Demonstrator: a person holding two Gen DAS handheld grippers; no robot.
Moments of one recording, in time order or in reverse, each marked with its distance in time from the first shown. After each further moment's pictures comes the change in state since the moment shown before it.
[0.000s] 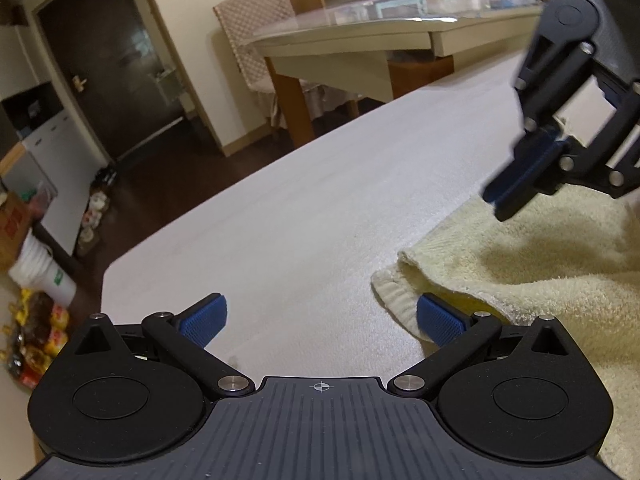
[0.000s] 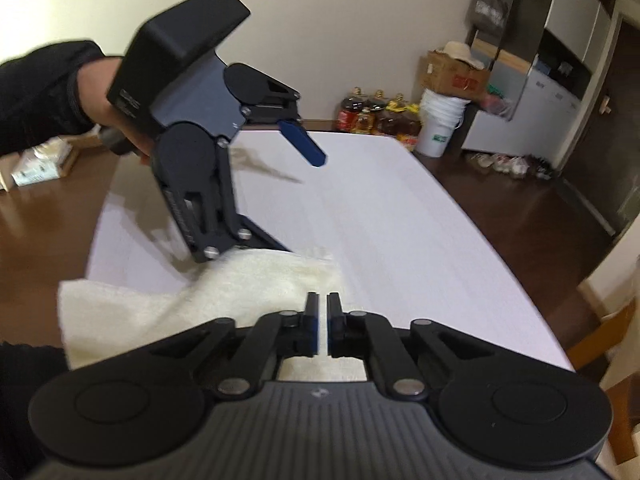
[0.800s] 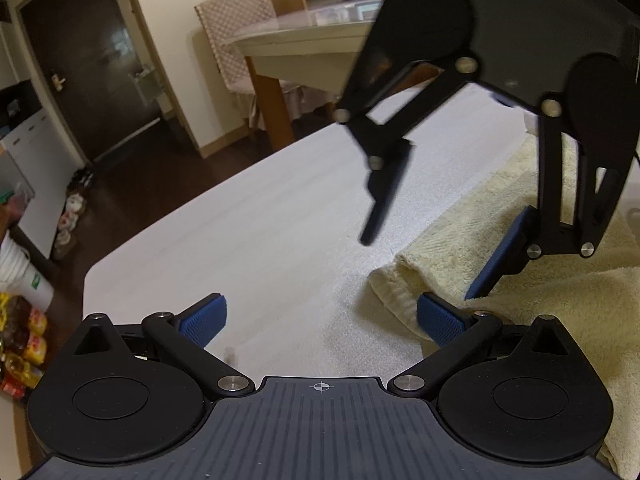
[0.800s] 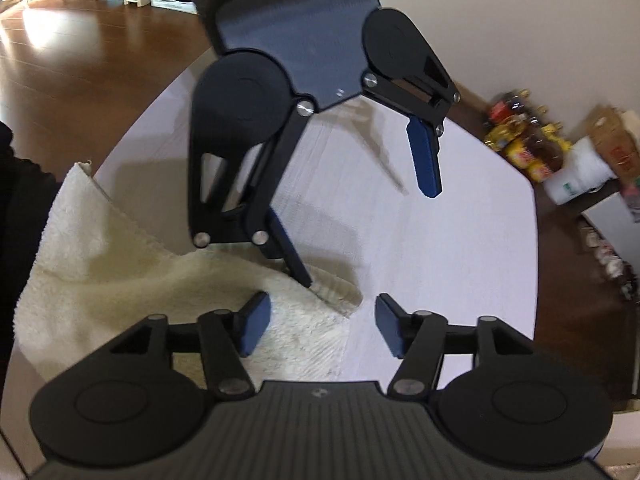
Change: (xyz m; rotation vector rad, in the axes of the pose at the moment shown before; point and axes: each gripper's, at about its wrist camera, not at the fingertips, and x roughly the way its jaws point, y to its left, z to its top) left arm 0.009 0.016 -0.004 -0.020 -0.012 -0.089; right arm 0.089 -0.010 0.072 -0.576 0.272 0.300
